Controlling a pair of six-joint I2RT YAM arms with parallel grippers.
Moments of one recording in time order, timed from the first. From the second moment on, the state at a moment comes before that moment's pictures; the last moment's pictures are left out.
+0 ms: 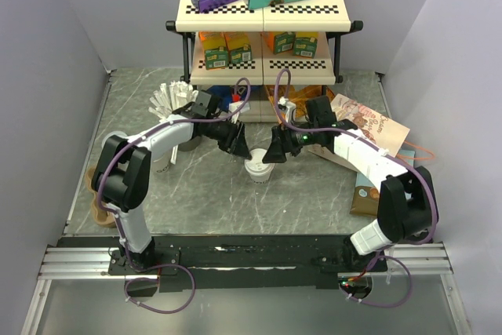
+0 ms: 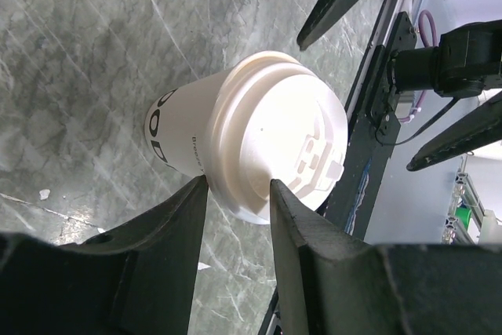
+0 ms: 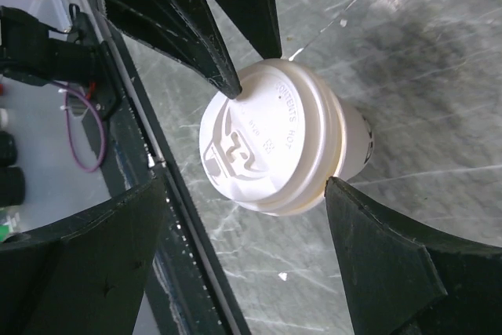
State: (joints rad) left arm -0.47 1.82 1.31 -0.43 0.88 -0.05; right arm 0.35 1.49 1.07 -0.43 -0.83 0.00
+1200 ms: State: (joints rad) left arm -0.48 1.86 1.37 -0.43 0.89 -0.05; right arm 0.36 1.61 1.08 -0.46 -0.82 0.13
